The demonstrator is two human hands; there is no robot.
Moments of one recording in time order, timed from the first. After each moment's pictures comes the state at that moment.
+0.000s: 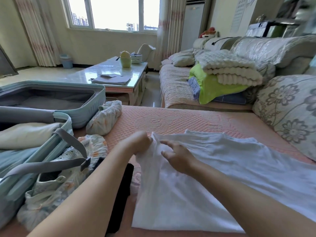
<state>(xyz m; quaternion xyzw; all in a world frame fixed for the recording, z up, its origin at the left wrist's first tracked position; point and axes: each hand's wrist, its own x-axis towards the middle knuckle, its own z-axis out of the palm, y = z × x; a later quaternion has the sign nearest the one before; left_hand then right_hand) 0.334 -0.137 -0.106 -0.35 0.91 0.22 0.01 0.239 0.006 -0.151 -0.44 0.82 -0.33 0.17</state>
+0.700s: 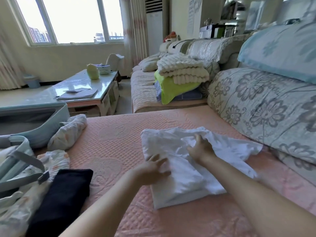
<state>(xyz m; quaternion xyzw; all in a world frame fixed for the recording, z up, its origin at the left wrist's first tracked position) 0.289 0.042 -0.152 -0.12 0.97 0.16 0.14 0.144 0.210 -0.135 -0.18 0.94 -0.27 0.07</state>
